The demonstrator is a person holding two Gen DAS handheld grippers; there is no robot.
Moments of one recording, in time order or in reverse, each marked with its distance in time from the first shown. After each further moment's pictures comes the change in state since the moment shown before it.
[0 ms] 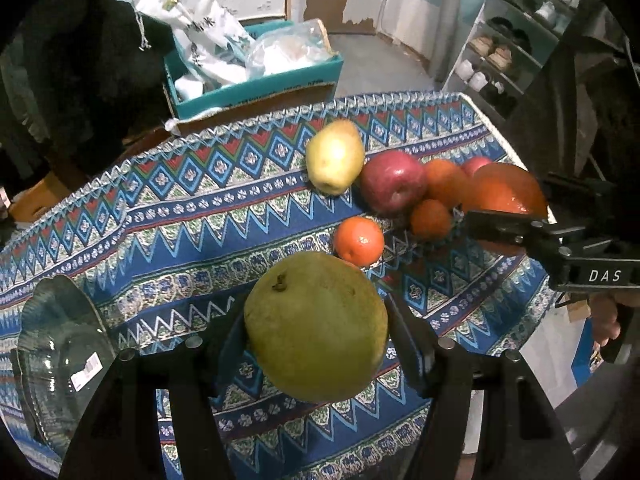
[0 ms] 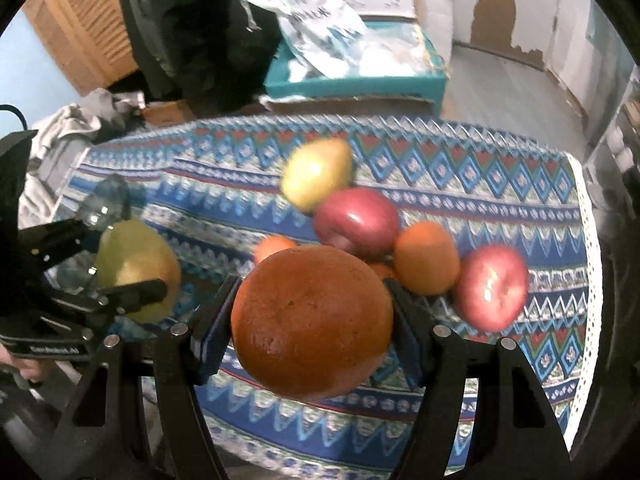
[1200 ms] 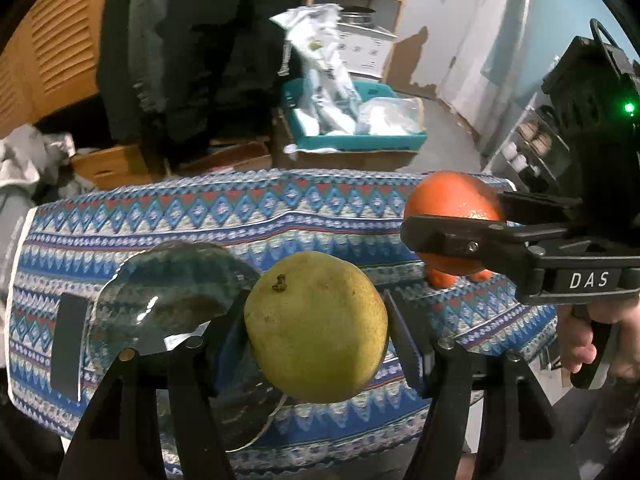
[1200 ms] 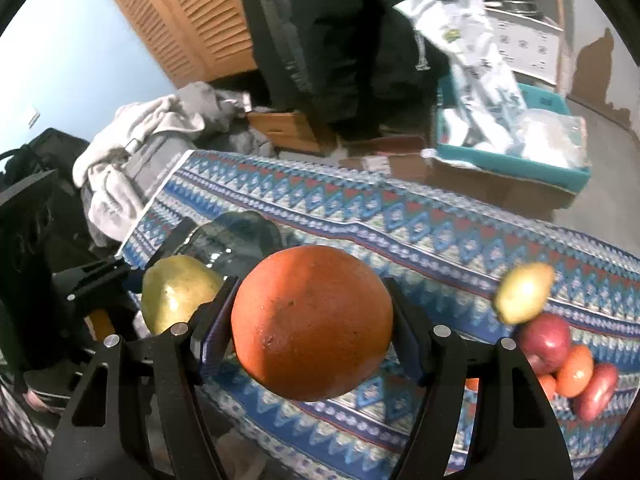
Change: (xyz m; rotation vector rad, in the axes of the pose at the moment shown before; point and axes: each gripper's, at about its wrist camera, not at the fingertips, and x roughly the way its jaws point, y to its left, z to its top) left arm -0.105 0.128 -0.047 -0.240 -0.169 0.074; right arm 0.018 0.177 0.081 -0.171 -0.022 0.256
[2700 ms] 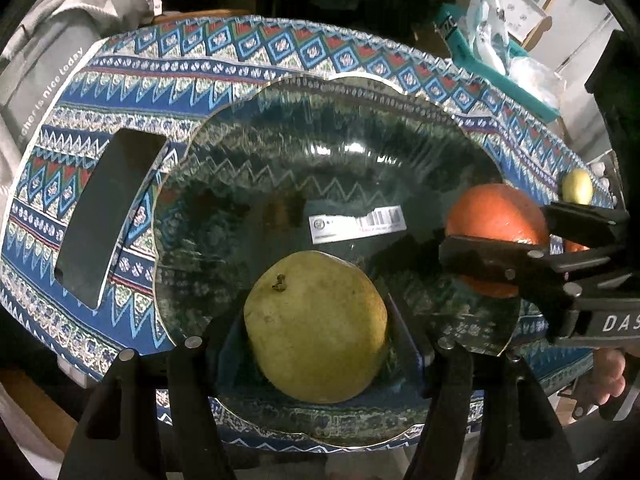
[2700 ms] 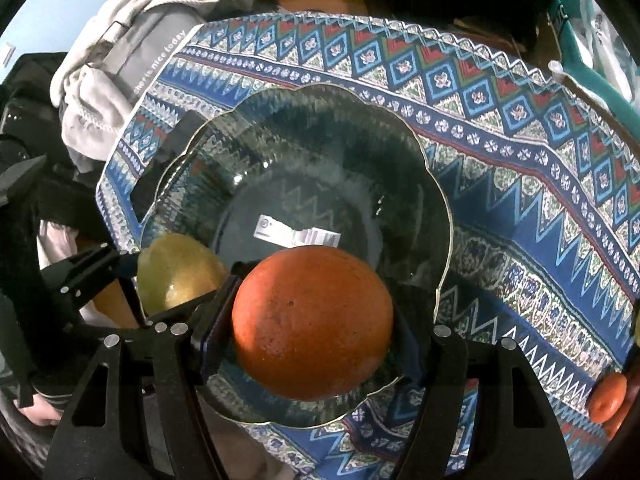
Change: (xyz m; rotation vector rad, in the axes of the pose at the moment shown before) left arm 0.071 0.147 -0.085 -0.293 0.285 0.166; right arm 0.188 0.073 -0.015 -0.035 0.404 0.058
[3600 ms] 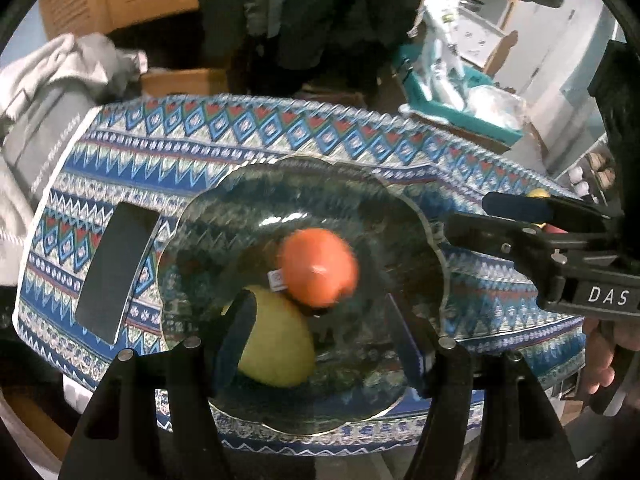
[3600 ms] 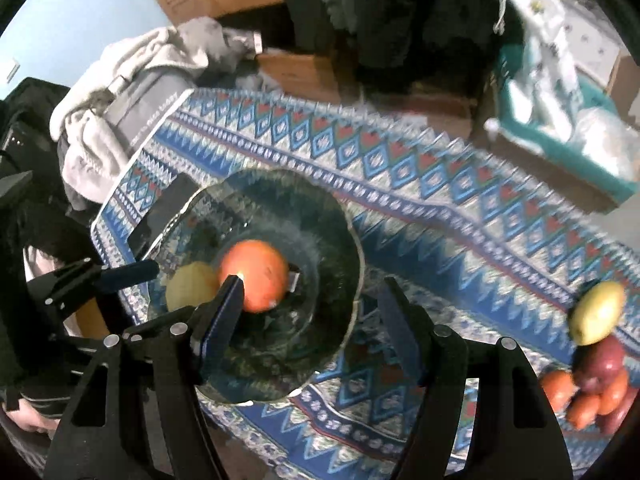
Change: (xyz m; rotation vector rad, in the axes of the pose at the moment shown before) left arm -0.064 -0.038 0.014 0.074 -0.175 -0.039; right arm -0.086 -0.003 -0.008 -0.017 -0.231 -0.138
